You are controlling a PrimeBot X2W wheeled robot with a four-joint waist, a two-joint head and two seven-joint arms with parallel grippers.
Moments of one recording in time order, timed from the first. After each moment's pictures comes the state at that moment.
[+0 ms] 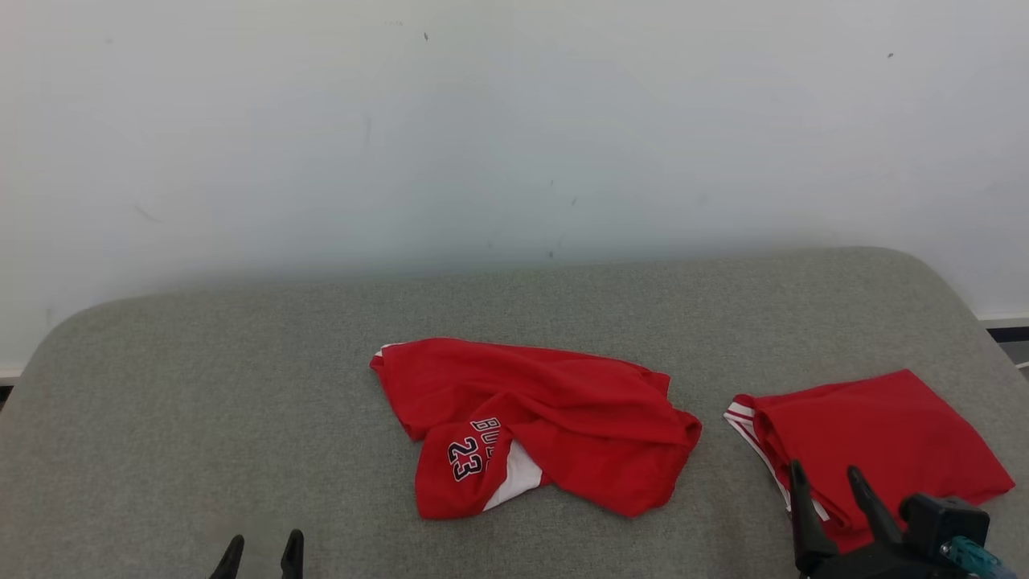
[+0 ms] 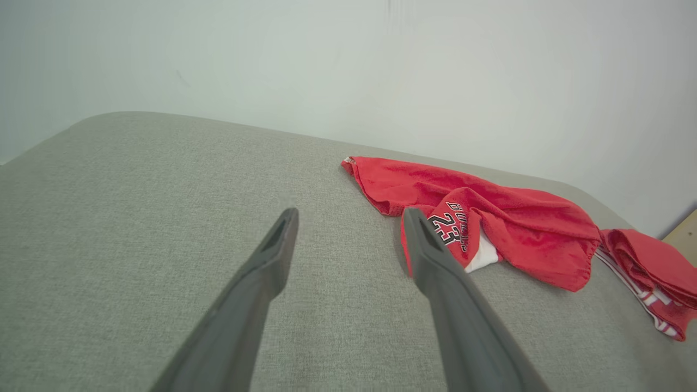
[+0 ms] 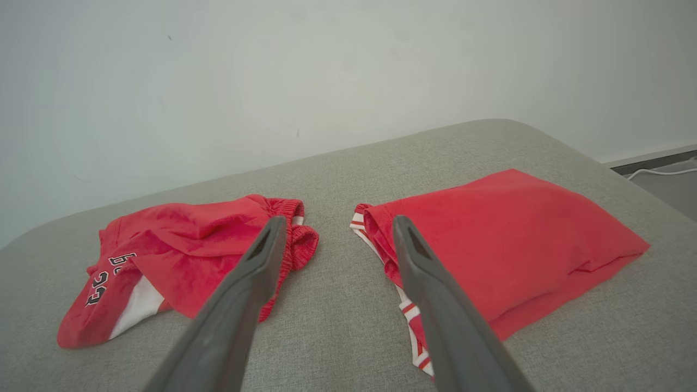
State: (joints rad) left arm 0.13 0.32 -0.36 0.06 -0.52 0.12 -0.17; right arm 0.13 -0.08 0.02 0.04 0.36 -0.12 0.02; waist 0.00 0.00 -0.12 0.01
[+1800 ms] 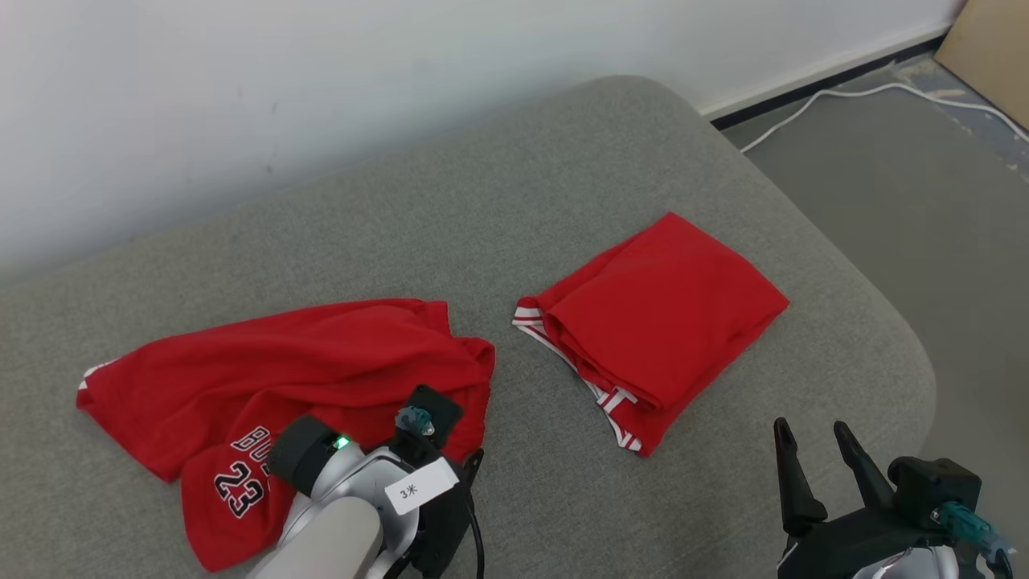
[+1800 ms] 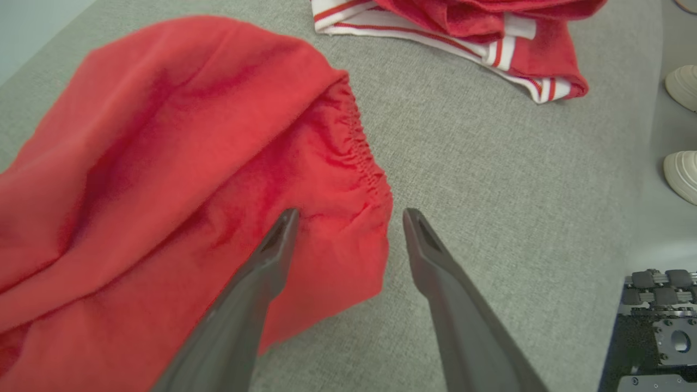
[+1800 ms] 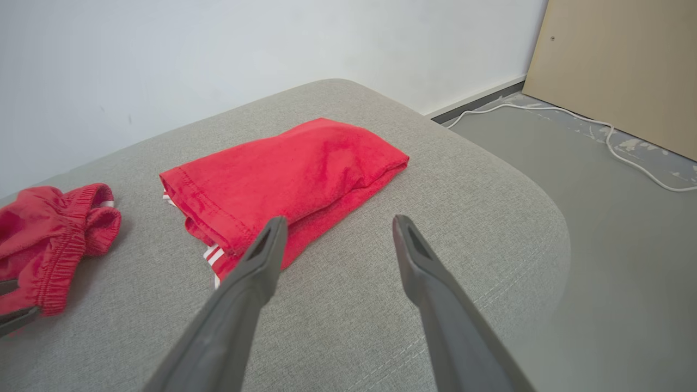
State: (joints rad) left arm -0.54 0.13 -0.79 0.61 -0.24 -0.05 0.29; right arm 0.07 -0.09 0.04 0.02 0.34 -0.11 0.02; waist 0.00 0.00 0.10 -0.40
